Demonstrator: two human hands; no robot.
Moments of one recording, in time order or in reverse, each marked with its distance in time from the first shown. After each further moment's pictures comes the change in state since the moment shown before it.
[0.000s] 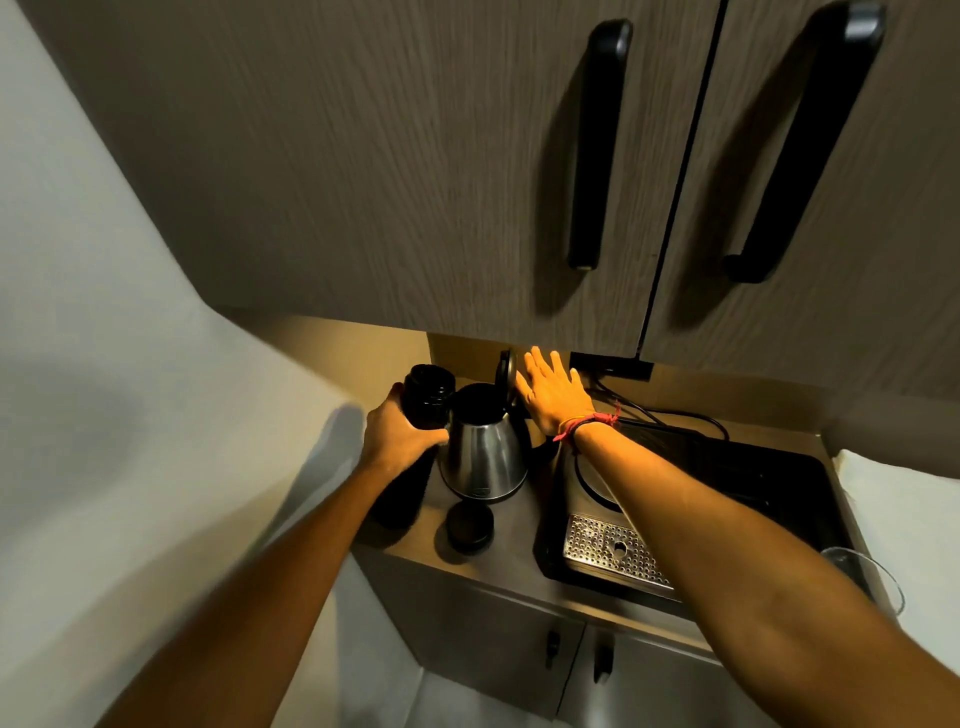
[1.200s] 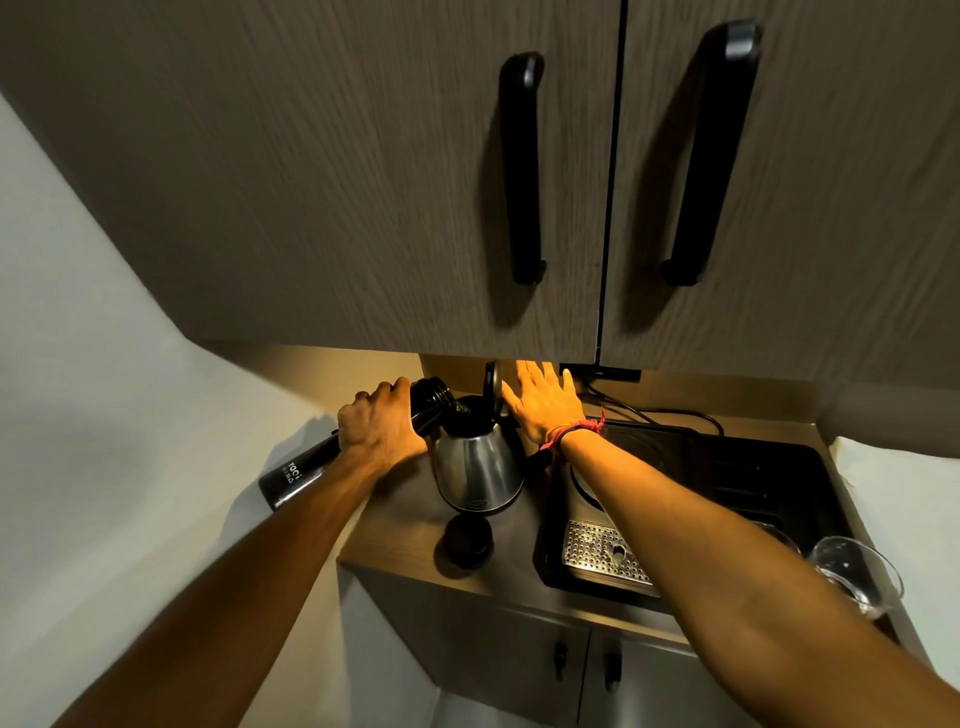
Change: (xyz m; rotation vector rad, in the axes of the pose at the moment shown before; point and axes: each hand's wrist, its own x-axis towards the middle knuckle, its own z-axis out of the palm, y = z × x) left_hand -0.003 0.065 -0.035 1.018 -0.030 0.285; right_hand -0.007 0.002 -0.002 0.019 0.123 0.044
